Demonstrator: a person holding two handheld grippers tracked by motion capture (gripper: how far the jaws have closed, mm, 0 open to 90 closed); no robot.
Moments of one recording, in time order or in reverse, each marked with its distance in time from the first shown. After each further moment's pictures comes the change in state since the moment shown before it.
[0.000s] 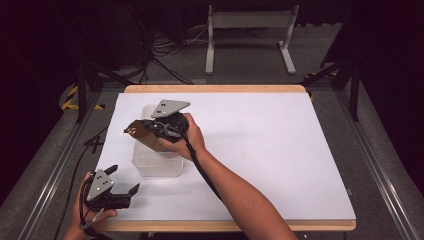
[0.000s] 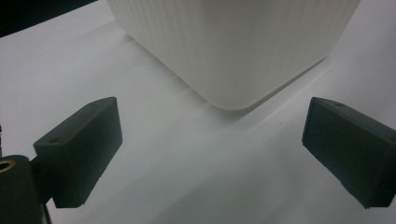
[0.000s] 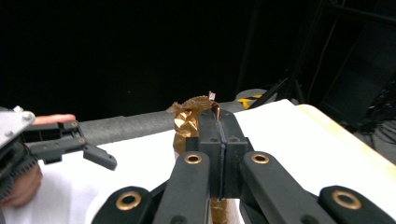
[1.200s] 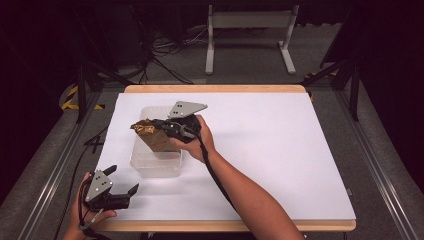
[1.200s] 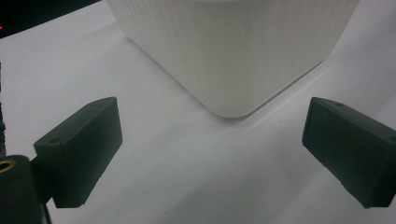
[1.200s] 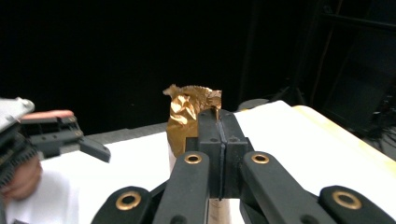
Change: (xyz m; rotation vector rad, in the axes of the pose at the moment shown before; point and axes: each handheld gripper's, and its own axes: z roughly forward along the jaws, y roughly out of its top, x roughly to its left) left arm 0.000 0.000 -0.002 -0.005 0.007 -0.002; right arm -0.019 -0.026 -0.017 -0.070 0.011 0.038
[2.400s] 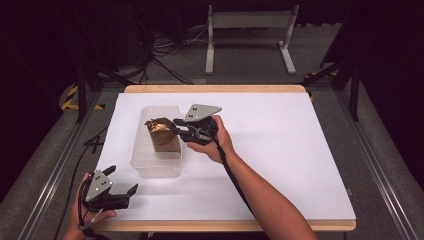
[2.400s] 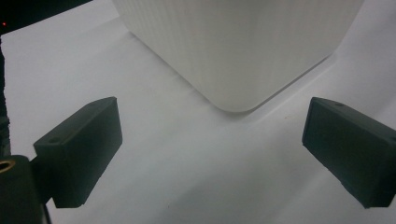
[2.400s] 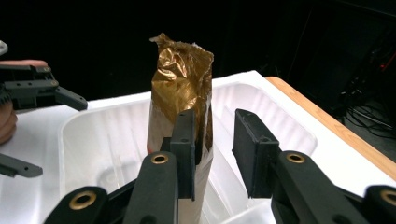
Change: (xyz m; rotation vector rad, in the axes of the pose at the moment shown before) left arm 0.001 -0.002 0.000 0.012 0.013 -0.005; right arm -0.010 -0.012 -0.034 0.111 -0.076 -0.061
